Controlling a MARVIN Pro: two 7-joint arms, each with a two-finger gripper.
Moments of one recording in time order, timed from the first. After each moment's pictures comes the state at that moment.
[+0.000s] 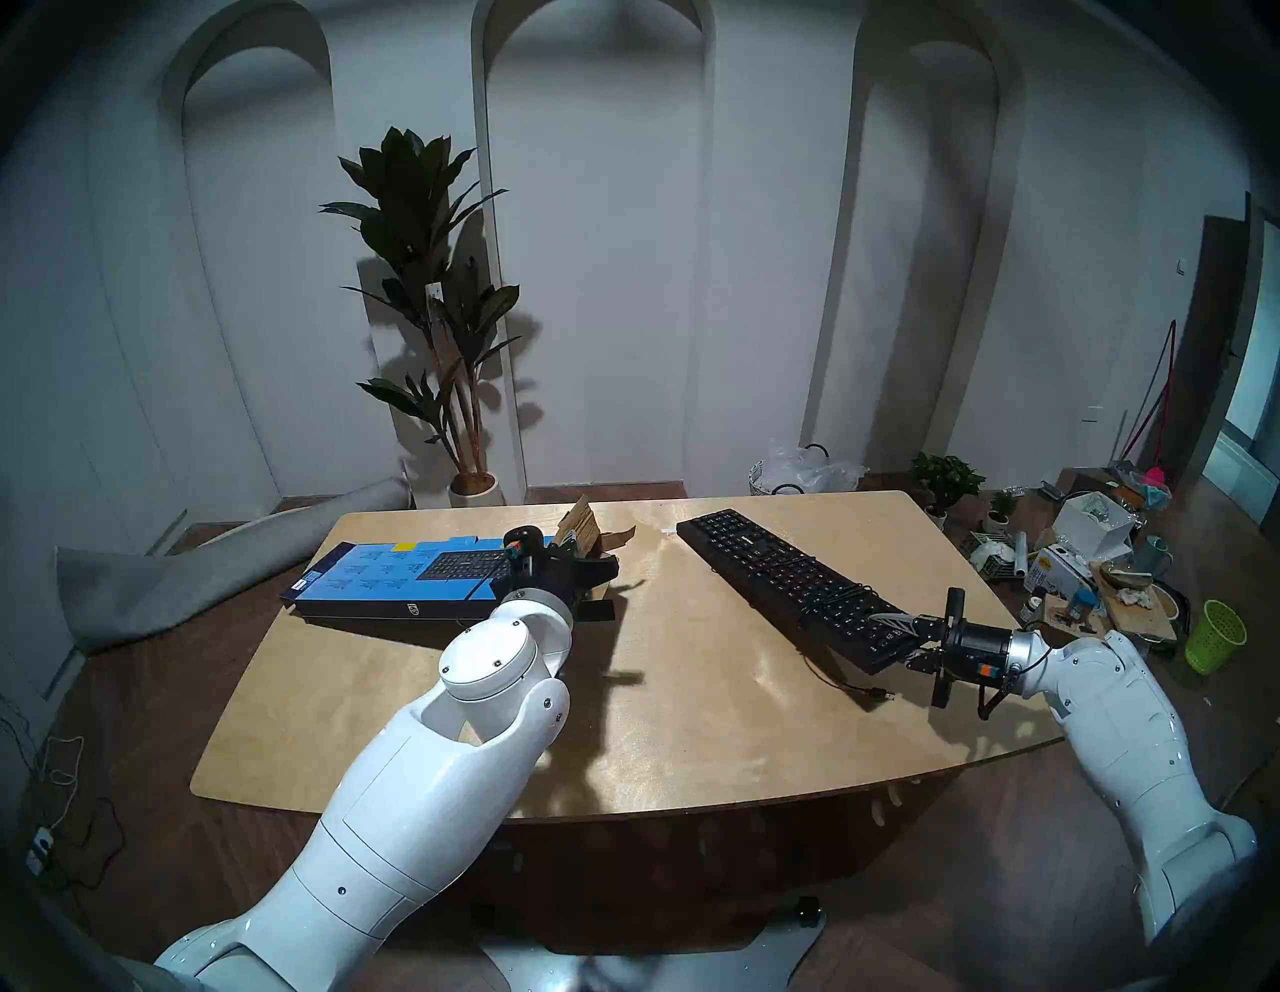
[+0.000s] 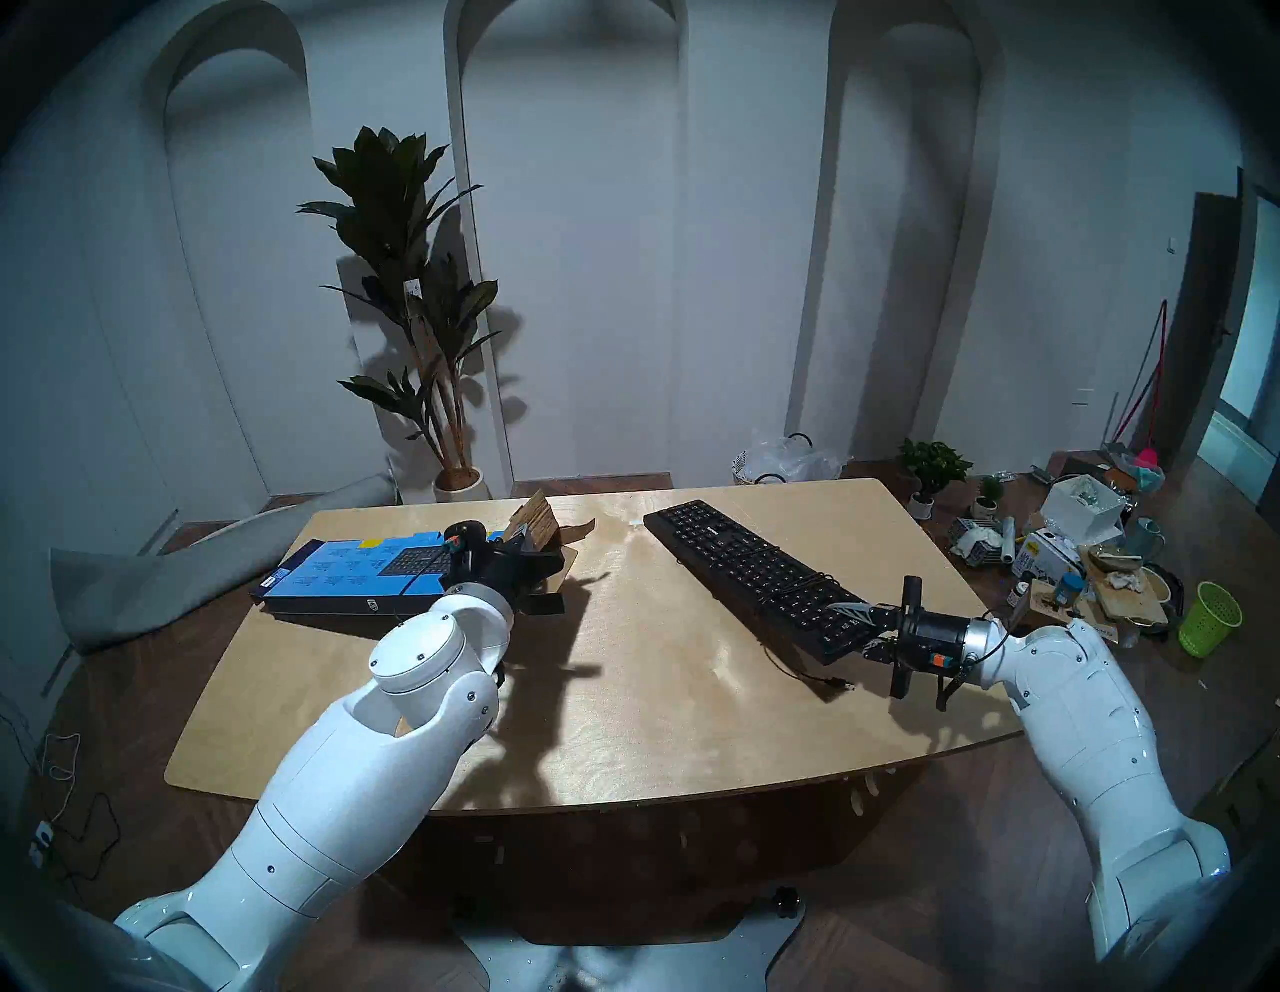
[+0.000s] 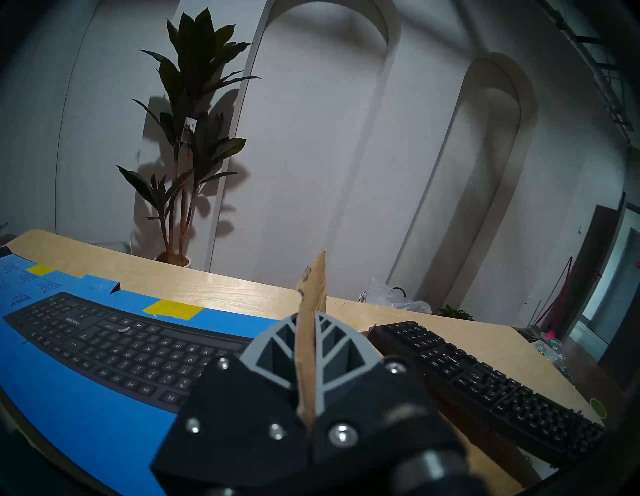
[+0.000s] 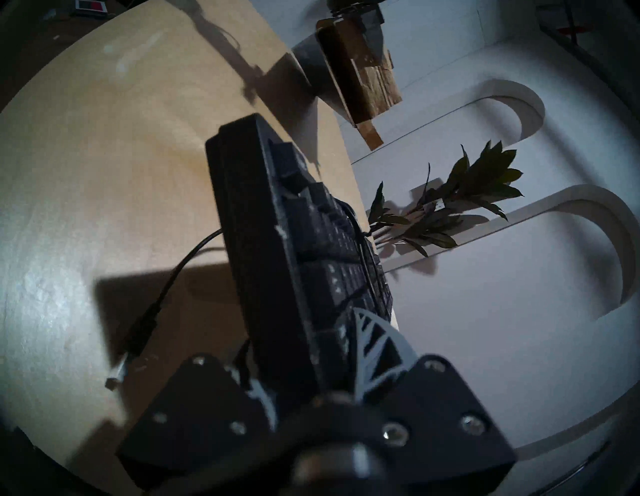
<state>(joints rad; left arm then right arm) 1.45 -1.22 -1.09 -1.78 -0.70 0.14 0.49 -1.39 -0.88 1.54 -1.08 -0.39 -0.96 0.70</state>
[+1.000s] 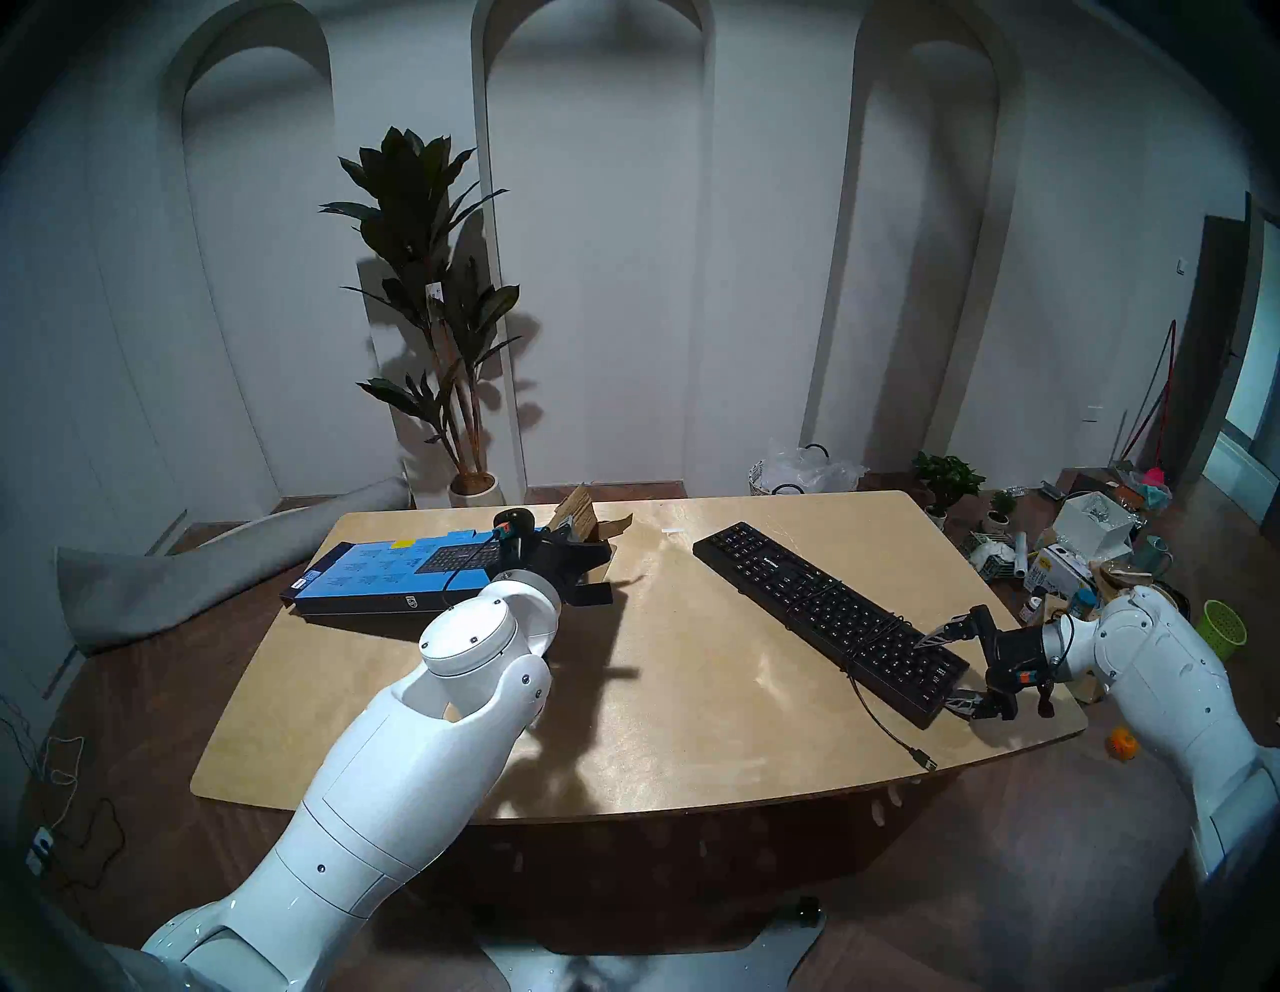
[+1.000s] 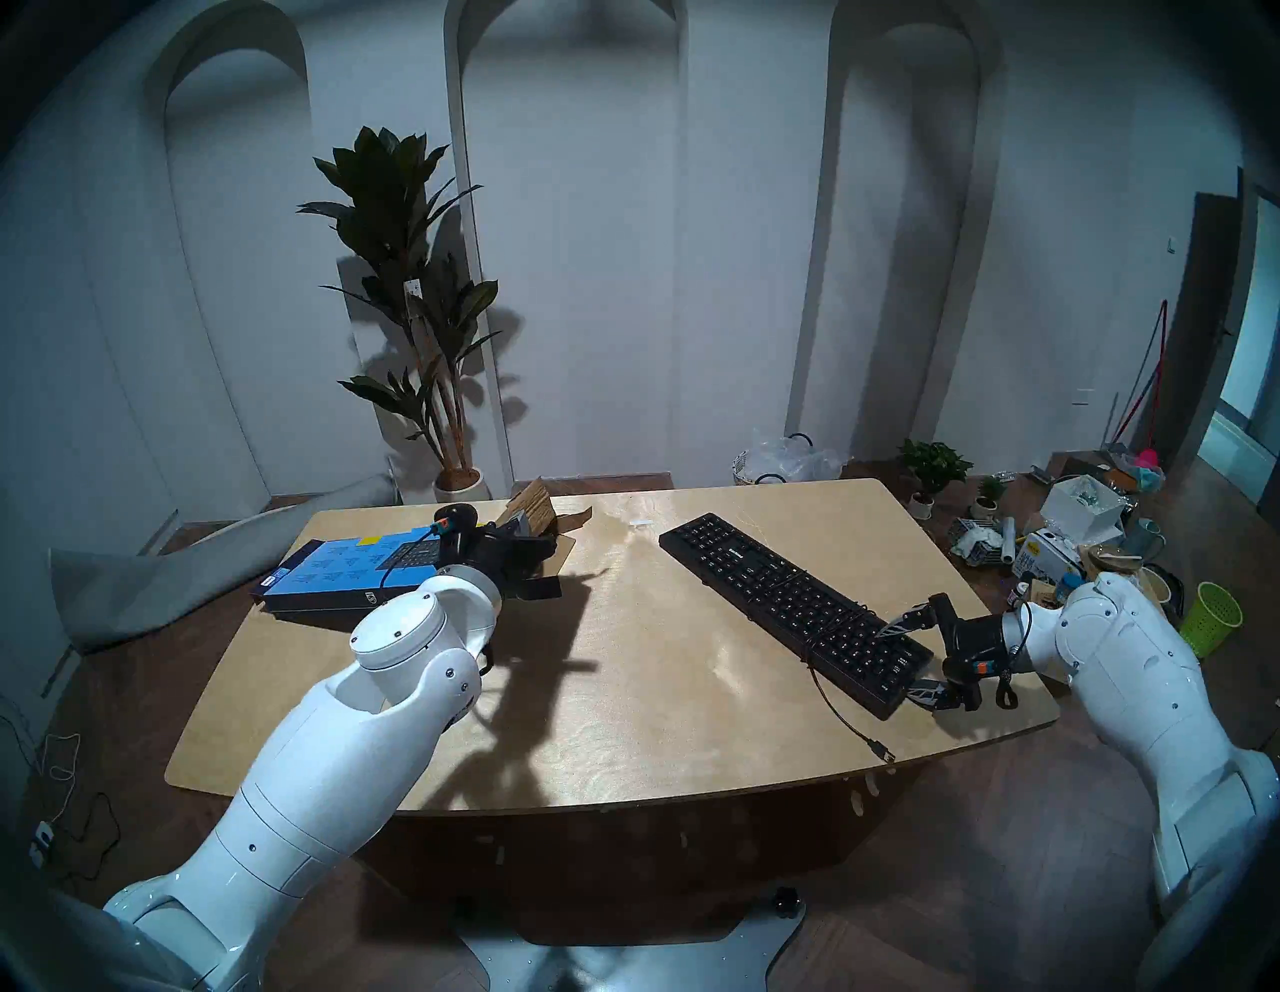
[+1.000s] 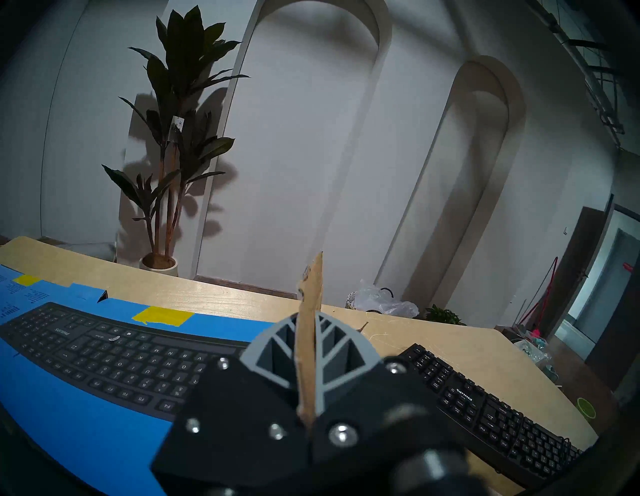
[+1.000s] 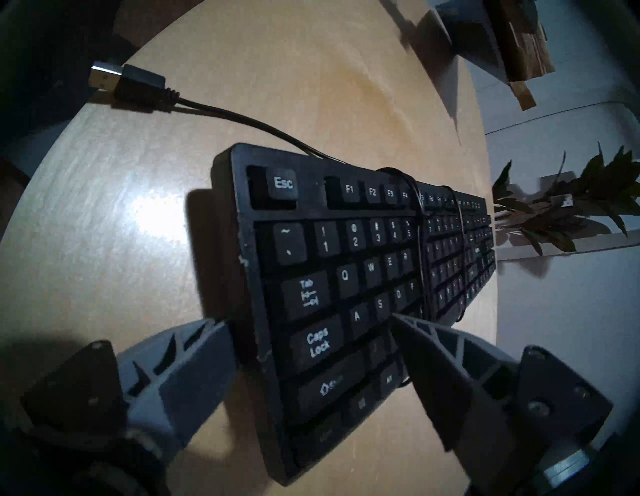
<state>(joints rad) 1.41 -1.19 -1.11 -1.79 -0.76 0.18 0.45 -1.22 -0.66 1.30 -1.01 -0.46 -0.96 0.86</state>
